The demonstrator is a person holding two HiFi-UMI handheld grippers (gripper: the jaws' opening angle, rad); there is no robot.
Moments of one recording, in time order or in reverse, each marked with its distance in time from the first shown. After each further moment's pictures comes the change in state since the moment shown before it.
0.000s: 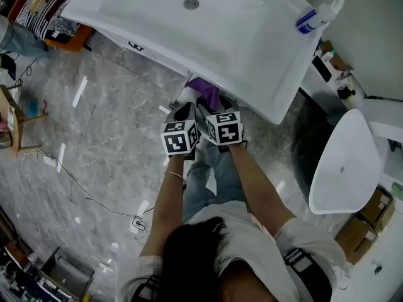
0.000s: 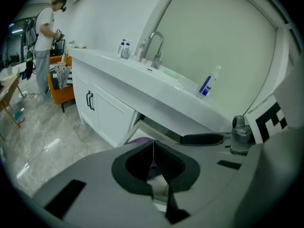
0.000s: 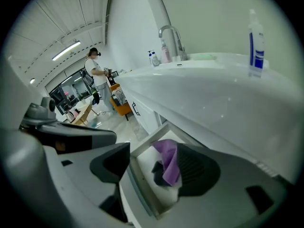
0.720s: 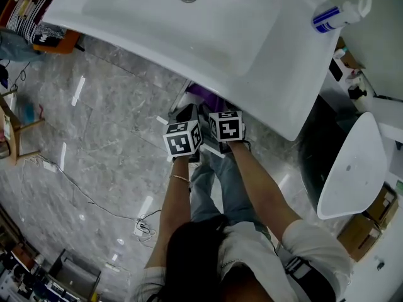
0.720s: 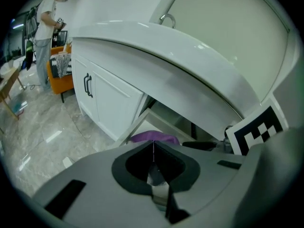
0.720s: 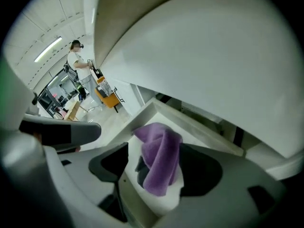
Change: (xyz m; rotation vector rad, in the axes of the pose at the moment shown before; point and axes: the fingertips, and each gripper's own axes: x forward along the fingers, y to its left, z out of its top) left arm 0.078 0.034 -0.026 -0.048 0.078 0.022; right arm 0.091 -0.048 -0.048 0.104 0.121 -0.075
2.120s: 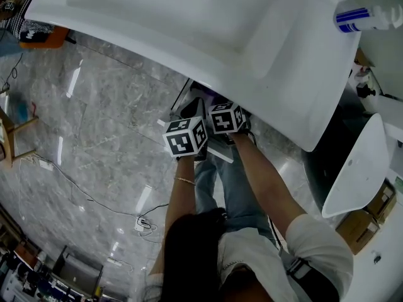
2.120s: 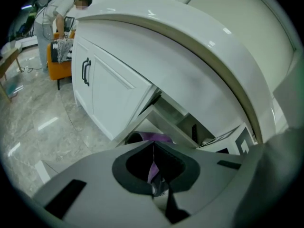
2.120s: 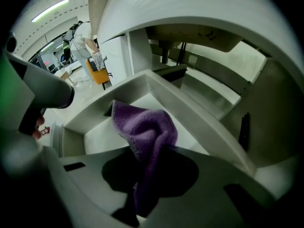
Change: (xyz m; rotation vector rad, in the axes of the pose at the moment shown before) left arm 0.039 0.014 -0.002 -0.110 0.004 -0.073; right arm 0.071 -0.033 -0.023 -0.204 0.144 -0.192
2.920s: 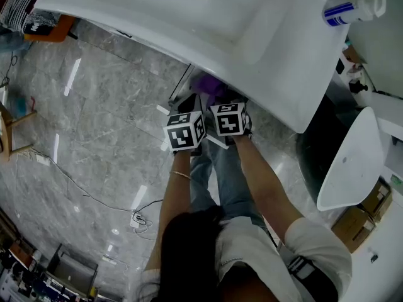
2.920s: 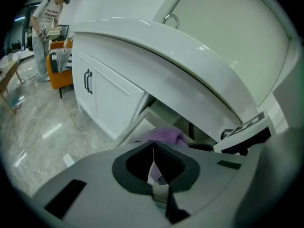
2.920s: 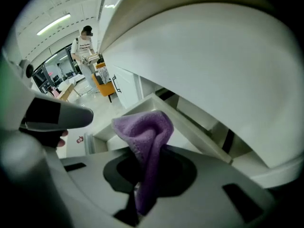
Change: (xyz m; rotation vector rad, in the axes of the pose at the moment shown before) left arm -0.042 -0.010 -0.005 0.072 0.009 0.034; right arm -0.072 0.012 0.007 0.045 -0.102 0.051
